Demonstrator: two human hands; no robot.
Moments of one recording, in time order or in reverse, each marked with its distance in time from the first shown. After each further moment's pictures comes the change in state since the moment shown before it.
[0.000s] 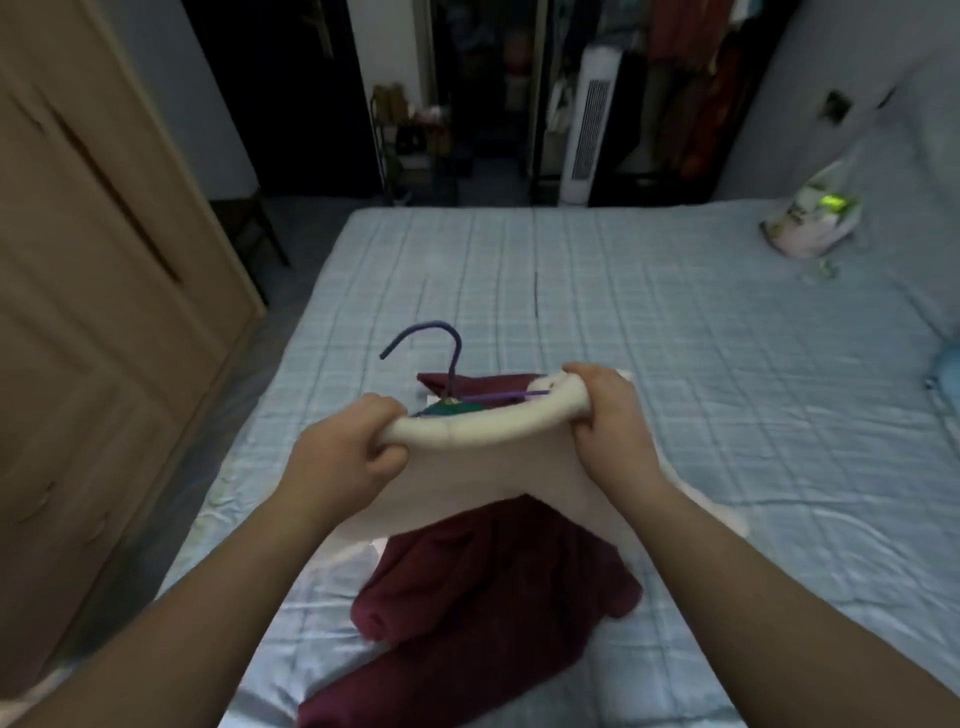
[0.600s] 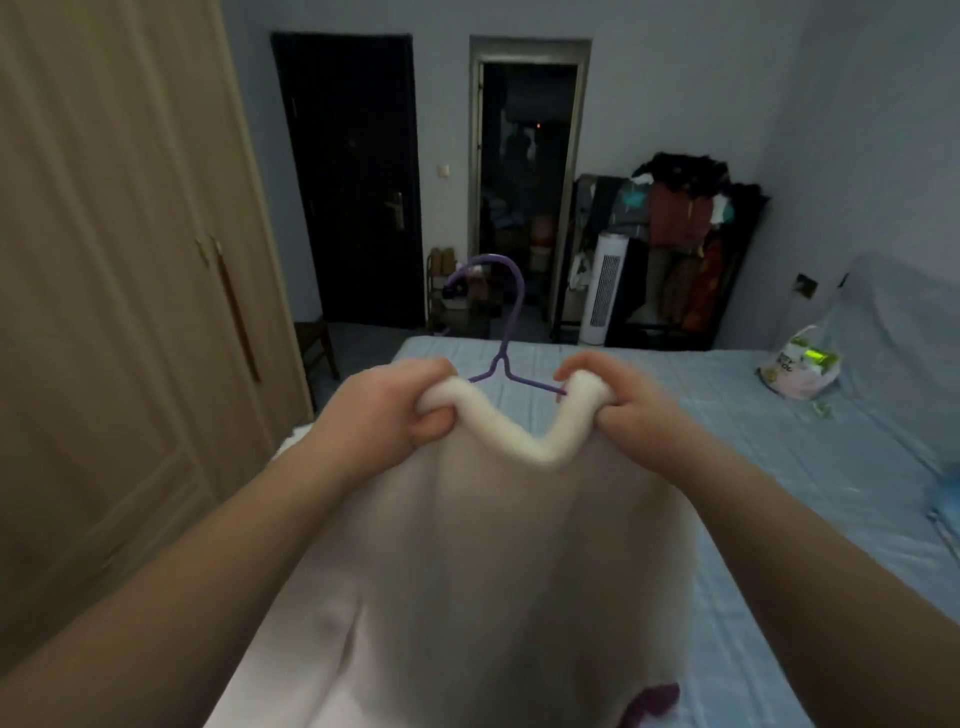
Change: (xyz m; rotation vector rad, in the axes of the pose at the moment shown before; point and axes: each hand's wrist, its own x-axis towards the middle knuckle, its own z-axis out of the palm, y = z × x) left_hand -0.043 0.062 -0.208 0.017 0.155 0.242; right_hand -0.013 -0.242 -0.131 0.100 -0.277 -0.121
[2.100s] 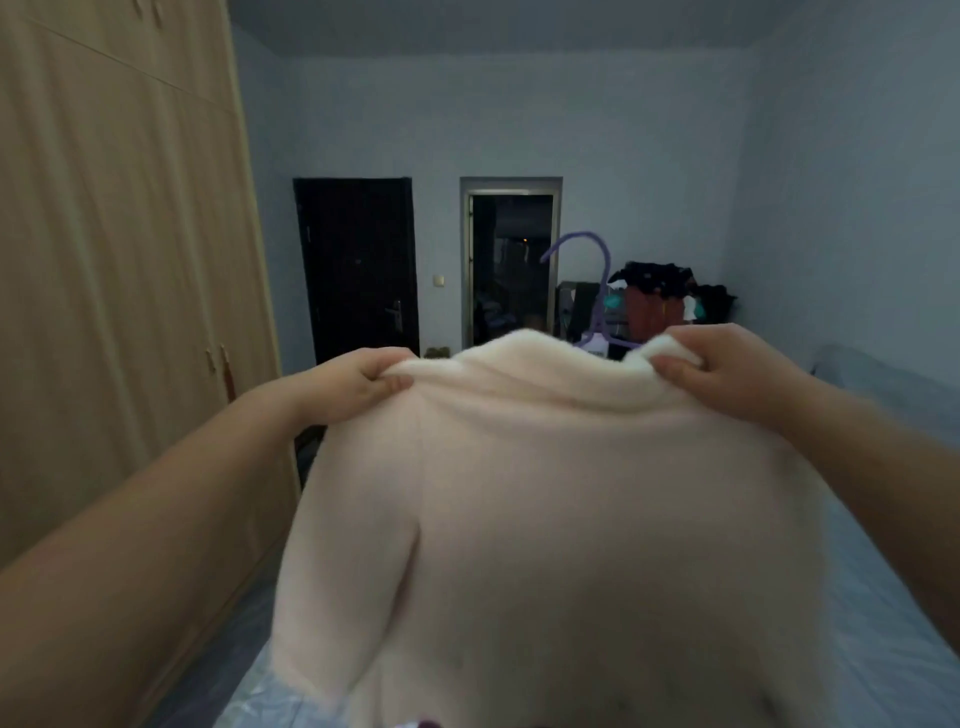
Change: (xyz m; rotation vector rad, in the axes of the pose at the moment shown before) left_hand 0.118 0.003 -0.077 -0.173 -0.335 -0.095; right_hand 0.017 0.017 -0.207 -0.450 0.244 -0.331
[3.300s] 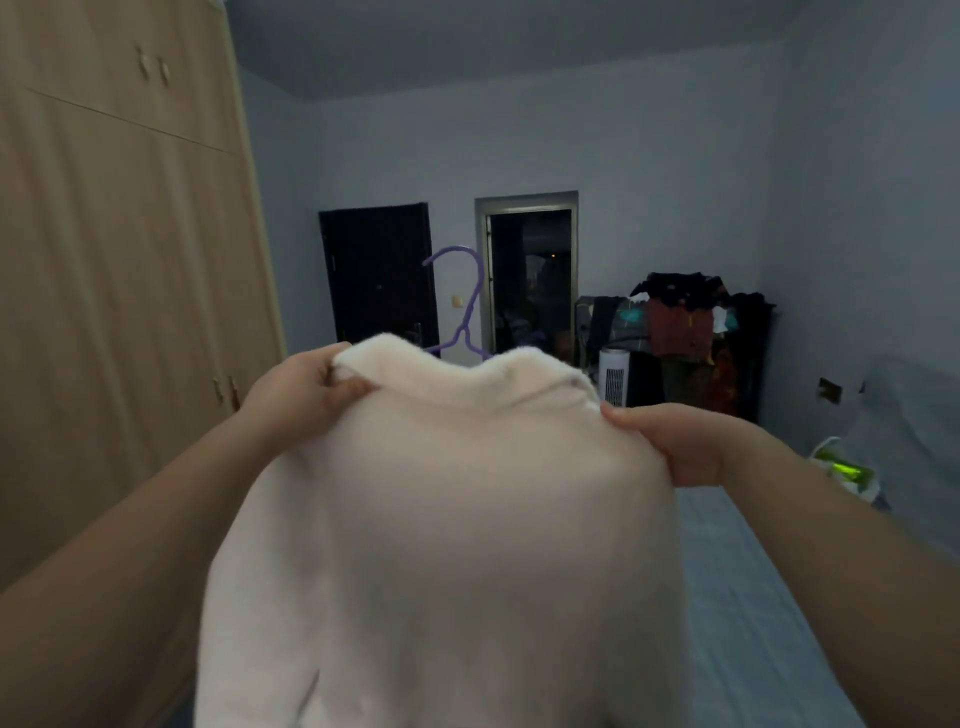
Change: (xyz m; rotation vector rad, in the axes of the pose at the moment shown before) left_hand 0.087 0.085 0.071 0.217 0.537 -0.201; right_hand 0.002 0.158 0.033 1.096 -0.670 0.646
